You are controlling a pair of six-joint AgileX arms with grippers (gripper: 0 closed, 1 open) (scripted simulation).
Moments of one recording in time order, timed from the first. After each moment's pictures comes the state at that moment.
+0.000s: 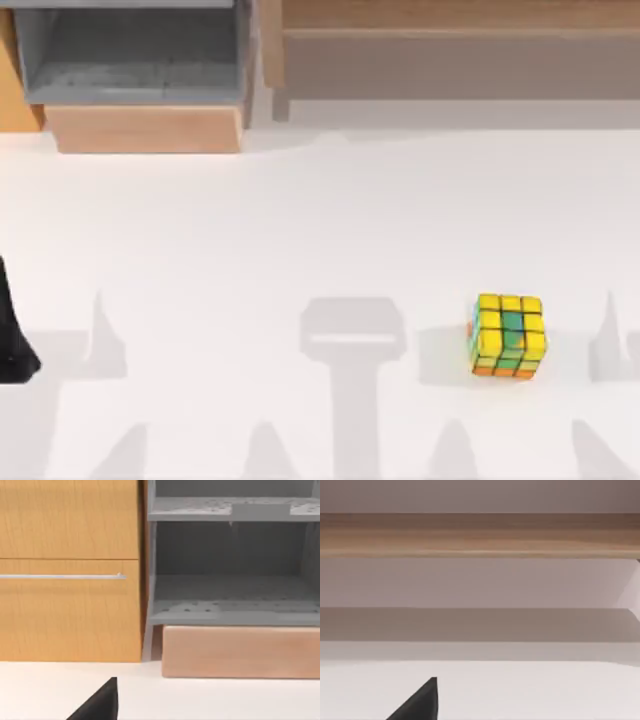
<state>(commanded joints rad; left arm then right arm) 0.00 0.00 0.00 0.00 0.00 0.00 0.00 0.00 0.00 0.00 0.00 0.00</state>
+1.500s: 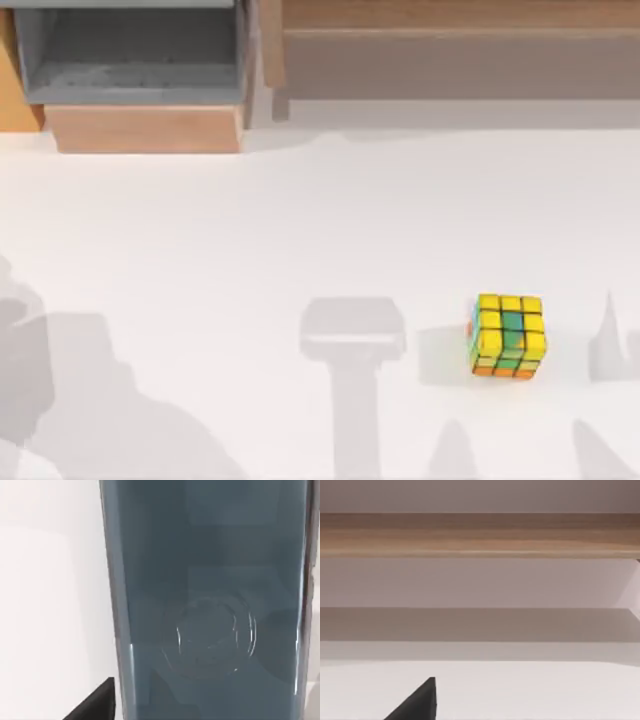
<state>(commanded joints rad) 0.40 1.68 1.02 -0.79 -0.01 -0.20 0.00 0.00 0.00 0.00 0.00 0.00</state>
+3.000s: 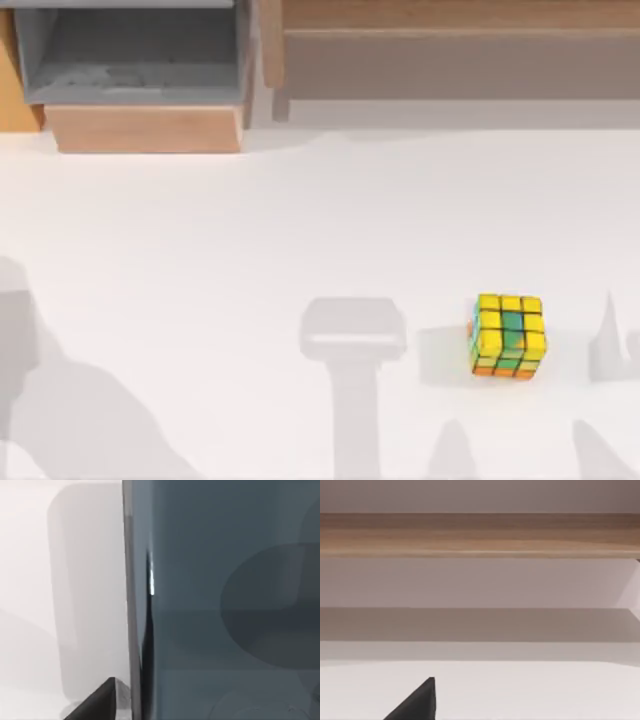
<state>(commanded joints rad) 0.44 1.89 1.04 -0.69 -0.01 -0.21 0.00 0.00 0.00 0.00 0.00 0.00</state>
